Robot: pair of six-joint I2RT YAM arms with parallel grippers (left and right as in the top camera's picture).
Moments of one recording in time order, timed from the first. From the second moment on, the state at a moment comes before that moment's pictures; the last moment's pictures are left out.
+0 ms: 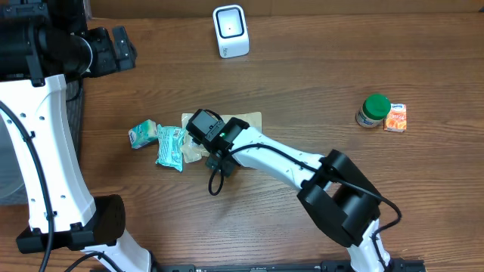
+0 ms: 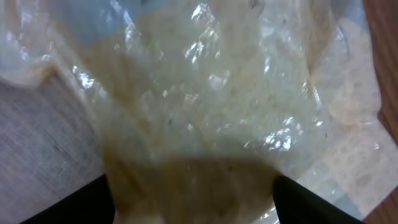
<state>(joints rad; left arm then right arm) 0.08 1.86 2.51 -1.69 0.04 -0.20 0.88 2.11 1.55 -0.79 0.22 -0.14</state>
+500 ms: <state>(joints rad) 0.08 1.86 2.51 -1.69 0.04 -0.20 0.88 2.16 1.55 -0.70 0.25 -0.18</state>
